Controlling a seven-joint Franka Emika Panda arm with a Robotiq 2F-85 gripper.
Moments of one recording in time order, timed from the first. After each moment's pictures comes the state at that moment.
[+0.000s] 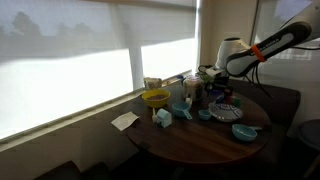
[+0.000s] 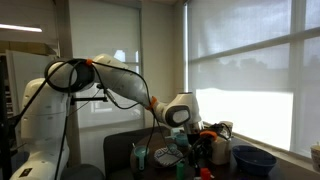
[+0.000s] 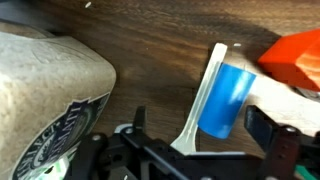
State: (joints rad) arm -0.10 0.09 -0.08 -2.12 -0.15 2.42 -2.00
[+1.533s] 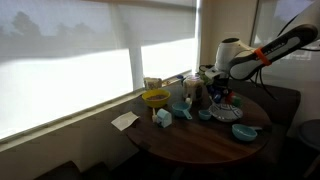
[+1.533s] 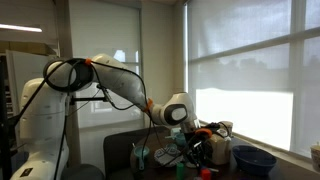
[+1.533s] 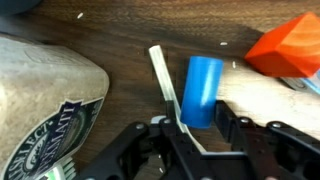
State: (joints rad) arm -0.08 0.07 -0.07 -2.15 -0.30 2.42 -1.80
